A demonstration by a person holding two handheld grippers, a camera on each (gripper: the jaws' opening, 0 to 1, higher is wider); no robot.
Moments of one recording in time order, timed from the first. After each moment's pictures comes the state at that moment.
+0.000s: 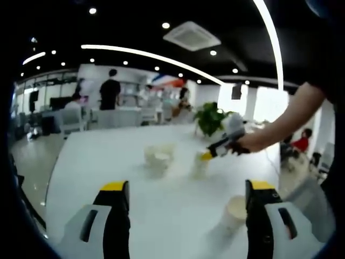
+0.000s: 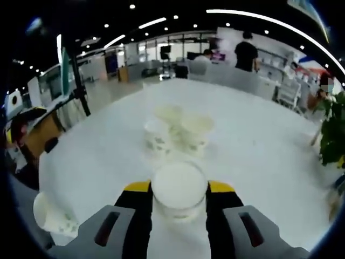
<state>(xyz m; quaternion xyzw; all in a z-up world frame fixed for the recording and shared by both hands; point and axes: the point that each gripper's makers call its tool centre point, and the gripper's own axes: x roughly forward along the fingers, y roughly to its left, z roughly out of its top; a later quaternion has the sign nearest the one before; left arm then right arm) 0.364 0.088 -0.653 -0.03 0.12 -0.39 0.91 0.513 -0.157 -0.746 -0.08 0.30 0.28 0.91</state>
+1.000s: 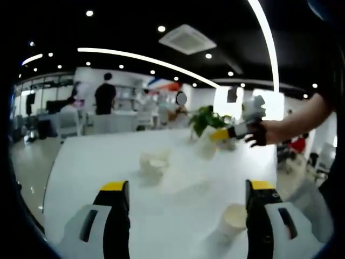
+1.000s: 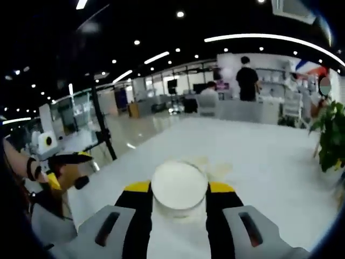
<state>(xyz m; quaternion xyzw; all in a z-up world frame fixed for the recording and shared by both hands) 0.371 0.077 -0.643 -0.03 0.11 -0.40 0.91 0.458 -0.120 -0.621 0.03 0.18 0.31 0.93</state>
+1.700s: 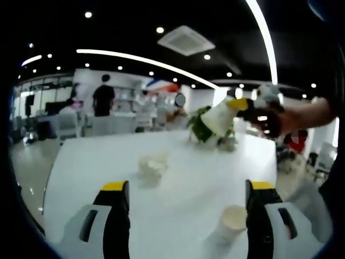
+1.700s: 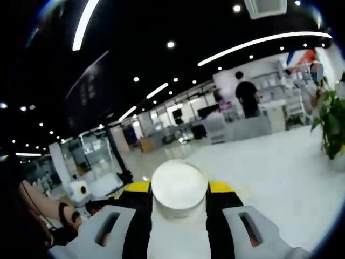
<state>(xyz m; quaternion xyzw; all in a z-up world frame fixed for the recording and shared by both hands) 0.369 0.073 -0.639 -0.03 0.10 -0.41 0.91 0.423 -0.115 -0.532 0.16 0.09 0.33 0.92</state>
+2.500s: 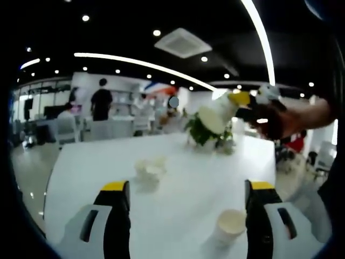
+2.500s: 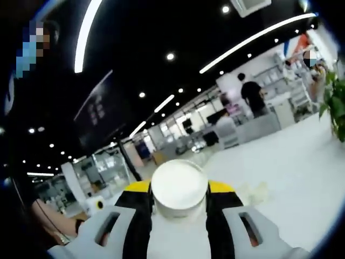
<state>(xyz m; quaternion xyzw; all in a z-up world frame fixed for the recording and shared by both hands) 0.366 0.065 -0.627 -0.03 0.09 -0.41 0.91 0.408 -0.098 -0.525 0.22 0.07 0.37 0.90</state>
